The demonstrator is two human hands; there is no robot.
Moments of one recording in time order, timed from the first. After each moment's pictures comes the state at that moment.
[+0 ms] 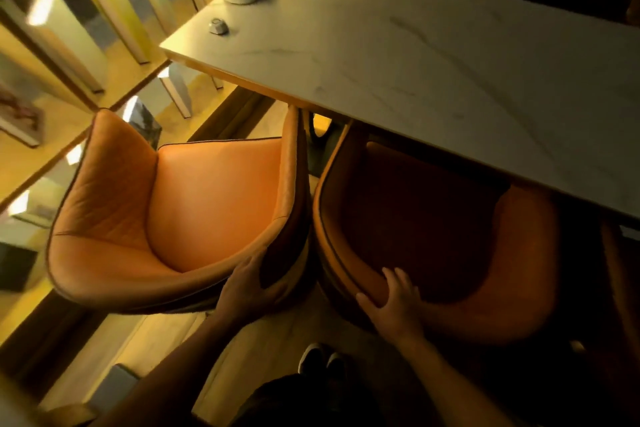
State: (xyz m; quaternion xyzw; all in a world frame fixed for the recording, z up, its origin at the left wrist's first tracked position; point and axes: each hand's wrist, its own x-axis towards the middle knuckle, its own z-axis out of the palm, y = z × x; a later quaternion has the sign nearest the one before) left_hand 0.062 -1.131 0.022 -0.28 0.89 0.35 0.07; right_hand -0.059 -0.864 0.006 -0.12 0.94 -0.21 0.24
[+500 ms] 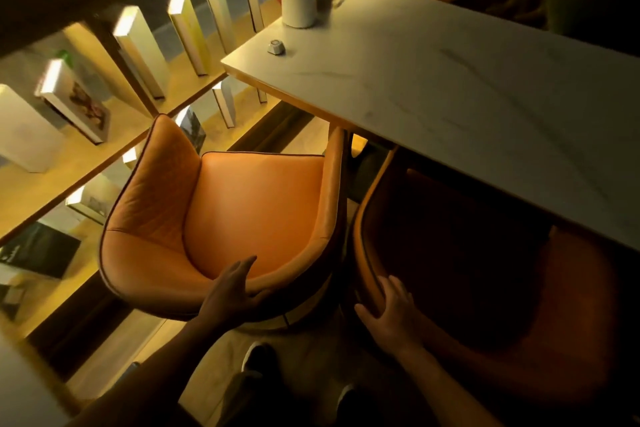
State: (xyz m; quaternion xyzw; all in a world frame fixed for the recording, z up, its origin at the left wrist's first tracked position) left_hand 0.110 -1.230 0.015 -0.31 0.90 0.30 0.07; right_hand -0.055 -0.953 0.011 -0.21 0.92 -0.23 0.23
